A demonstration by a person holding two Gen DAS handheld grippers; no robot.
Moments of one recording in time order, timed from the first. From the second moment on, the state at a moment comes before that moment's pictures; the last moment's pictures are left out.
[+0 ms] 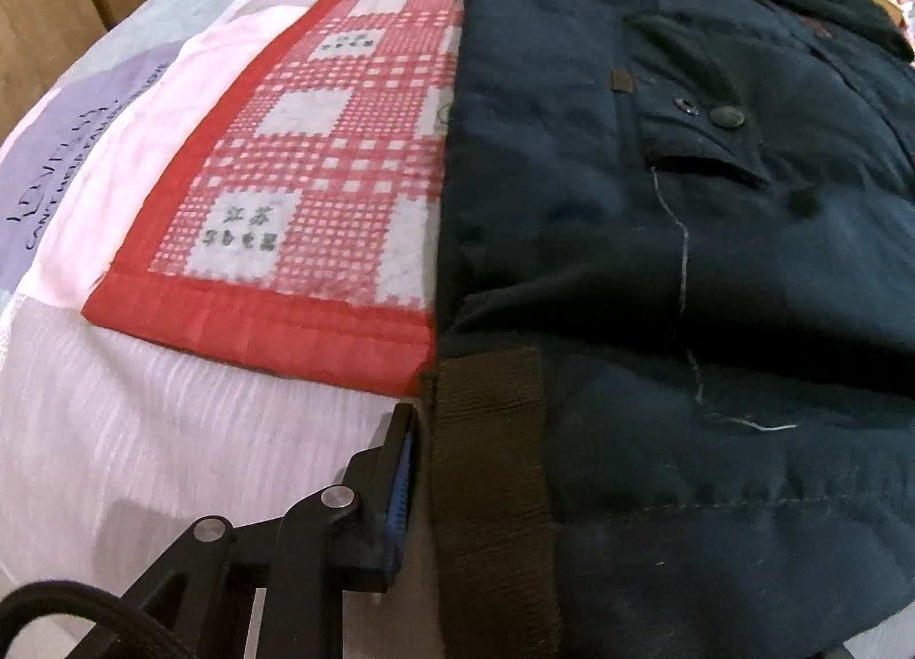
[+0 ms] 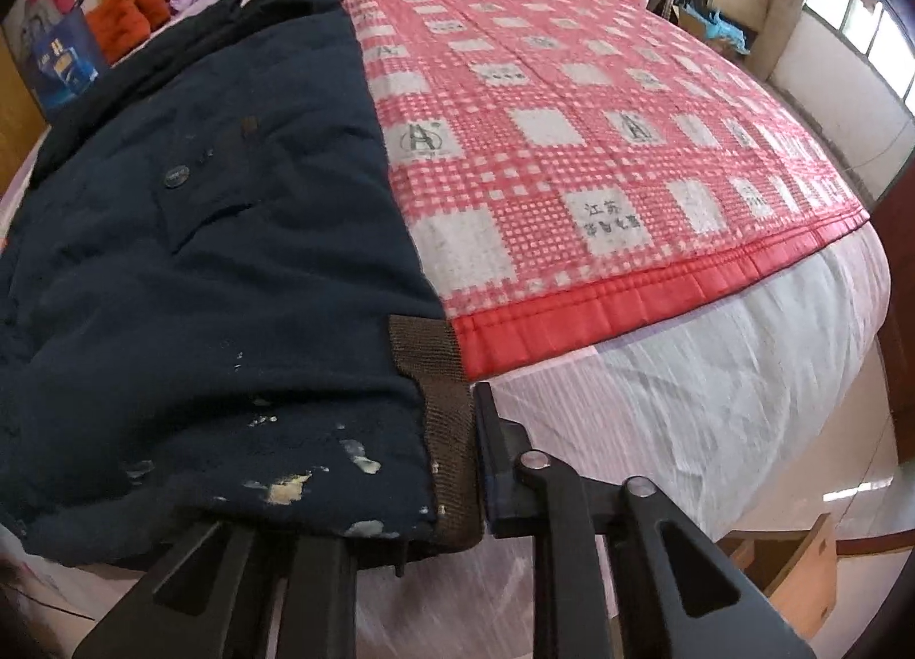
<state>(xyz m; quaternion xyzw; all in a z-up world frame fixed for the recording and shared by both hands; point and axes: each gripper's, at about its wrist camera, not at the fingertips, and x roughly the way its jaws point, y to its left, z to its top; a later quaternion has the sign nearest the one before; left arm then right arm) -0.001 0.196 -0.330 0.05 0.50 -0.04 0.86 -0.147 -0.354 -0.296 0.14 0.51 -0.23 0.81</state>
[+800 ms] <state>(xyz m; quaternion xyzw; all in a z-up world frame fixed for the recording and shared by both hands) -0.059 0.196 -0.202 0.11 0.49 -0.10 0.86 -0.185 -0.343 -0.174 0.12 0.47 -0.21 0.85</state>
